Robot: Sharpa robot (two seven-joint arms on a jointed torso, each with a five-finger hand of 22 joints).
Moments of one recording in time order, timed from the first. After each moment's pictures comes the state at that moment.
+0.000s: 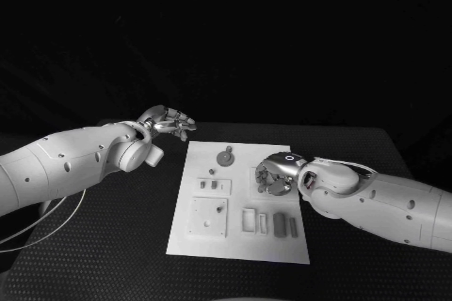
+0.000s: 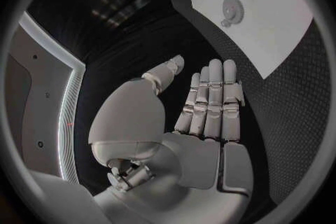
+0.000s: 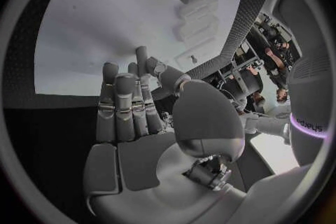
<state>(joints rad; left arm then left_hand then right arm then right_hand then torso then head) 1.31 -0.80 -0.14 1.20 -0.41 -0.24 0.16 1.15 -0.16 0.55 -0.15 0.10 0.82 0.19 0.29 0.51 1.08 0.14 0.09 0.32 0.99 0.04 0.72 0.57 0.05 0.97 -0.05 0.35 1.16 1.20 -0.65 -0.19 1.37 -1.65 -0.25 -0.03 1.17 -0.06 0.69 -0.29 0.04 0.99 0.12 0.33 0.57 1.25 0.06 0.15 0.23 1.26 -0.04 1.10 0.77 0.25 1.09 0.06 0.55 1.31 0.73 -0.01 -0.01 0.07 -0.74</state>
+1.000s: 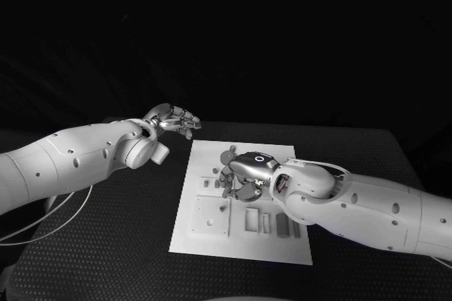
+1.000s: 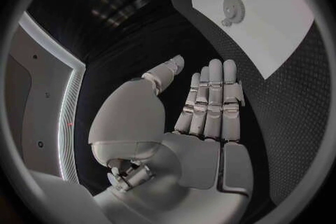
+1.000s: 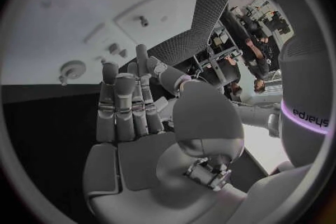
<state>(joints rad) 1.31 -0.79 -0.14 1.19 -0.41 -0.24 0.16 1.15 -0.16 0.55 -0.15 0.10 0.82 0.19 0.29 0.51 1.08 0.14 0.09 0.32 0.99 0.04 0.72 0.58 0.05 0.97 -0.05 0.35 1.16 1.20 -0.54 -0.15 1.51 -1.63 -0.26 -0.03 1.17 -0.06 0.70 -0.29 0.04 0.99 0.12 0.33 0.58 1.25 0.06 0.15 0.24 1.27 -0.04 1.11 0.77 0.25 1.09 0.06 0.55 1.31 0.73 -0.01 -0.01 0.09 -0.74</state>
